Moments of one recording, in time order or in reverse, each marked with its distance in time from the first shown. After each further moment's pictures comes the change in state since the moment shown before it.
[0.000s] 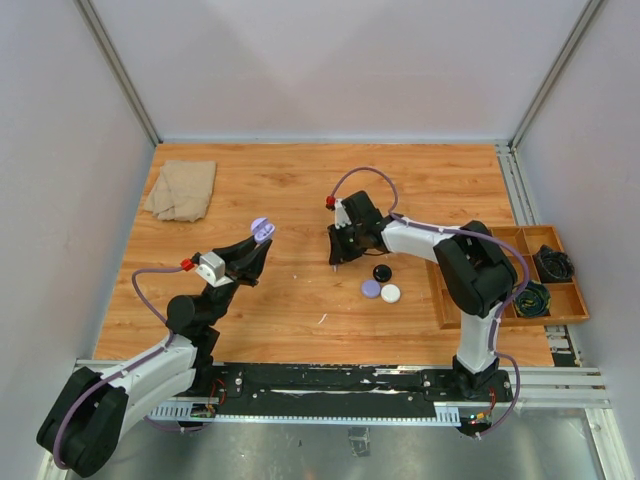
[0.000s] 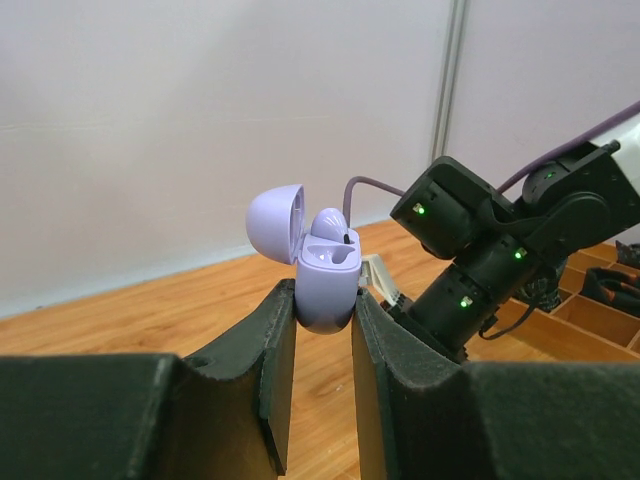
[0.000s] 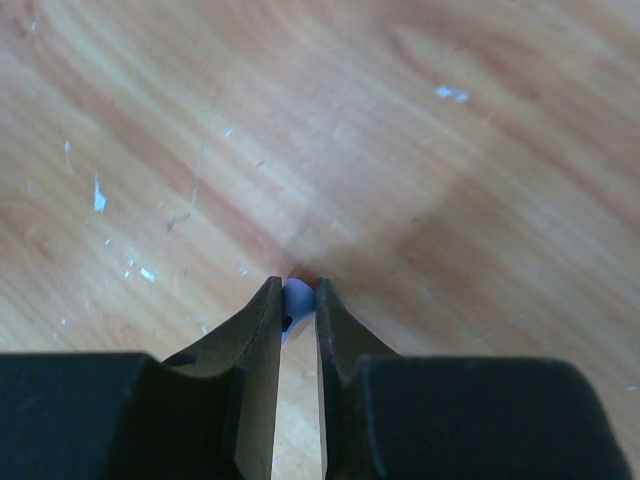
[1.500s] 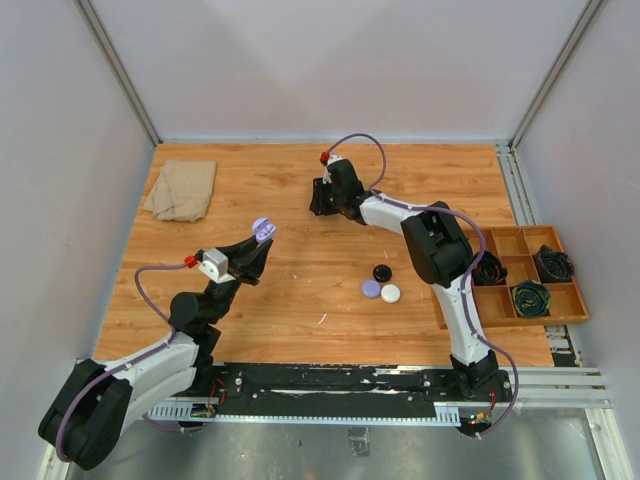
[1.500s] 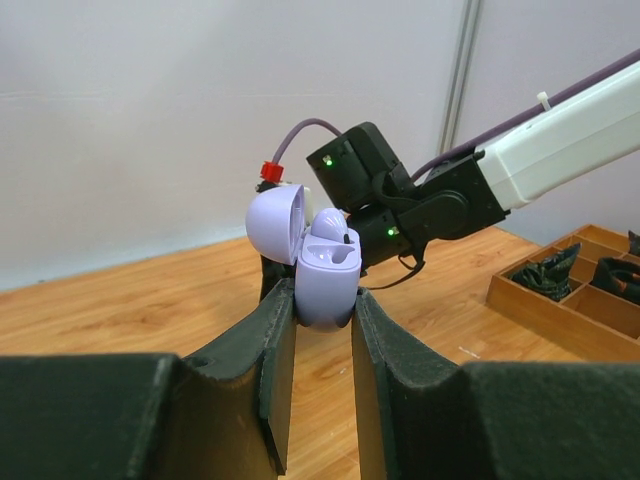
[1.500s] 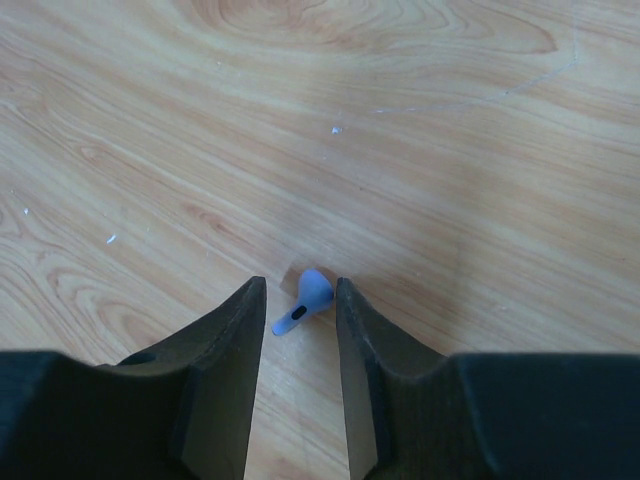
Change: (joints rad) left arm 0.000 0.053 0.000 0.006 -0.019 -0.007; right arm -0.048 0.365 0.457 0.225 0.192 0.117
